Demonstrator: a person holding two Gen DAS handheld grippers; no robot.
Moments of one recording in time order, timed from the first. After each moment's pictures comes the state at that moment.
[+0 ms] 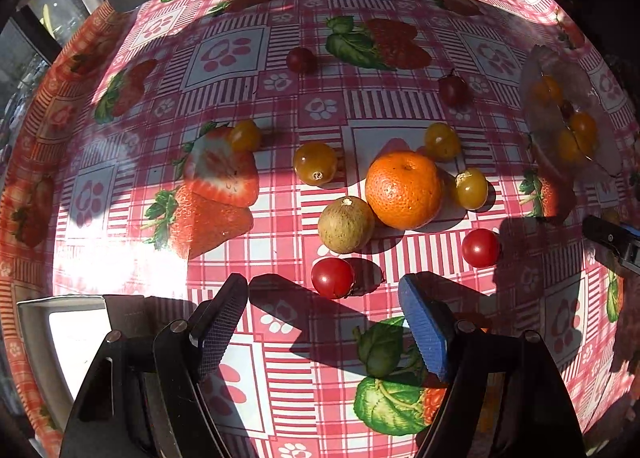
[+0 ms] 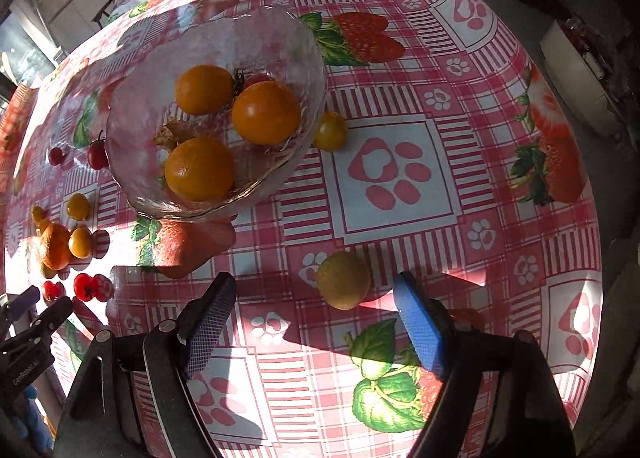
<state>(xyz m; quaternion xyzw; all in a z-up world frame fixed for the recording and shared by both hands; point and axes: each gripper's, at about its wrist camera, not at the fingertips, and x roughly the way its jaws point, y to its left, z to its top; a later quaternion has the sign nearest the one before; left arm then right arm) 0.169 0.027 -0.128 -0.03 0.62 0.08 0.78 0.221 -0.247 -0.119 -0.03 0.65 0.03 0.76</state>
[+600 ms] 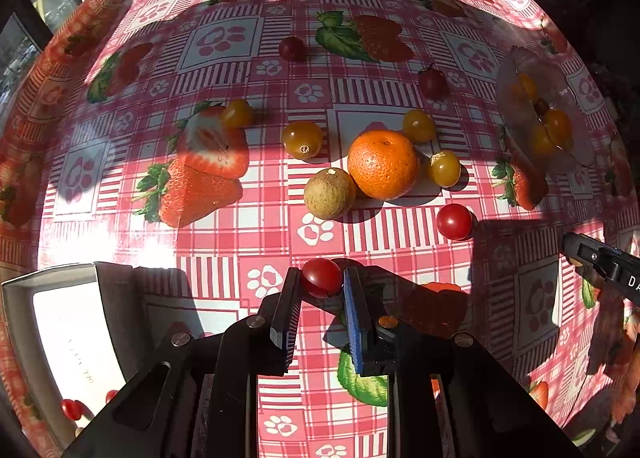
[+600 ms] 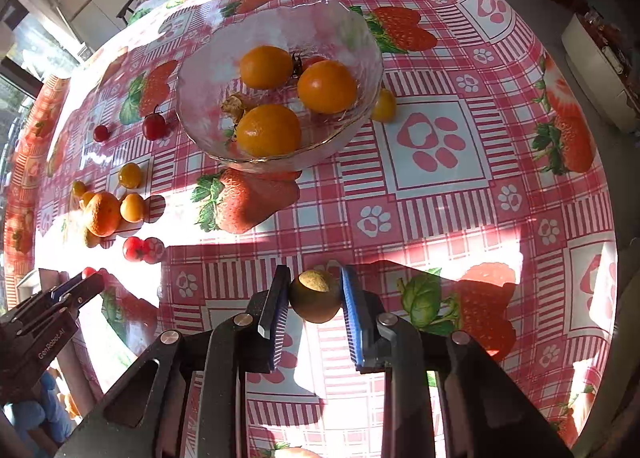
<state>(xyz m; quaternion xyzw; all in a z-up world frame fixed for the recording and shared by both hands) 0.147 0.022 -0.116 -0.07 0.63 0.05 0.78 0.195 -0.221 -0.103 0.02 0.66 0.07 0.75</state>
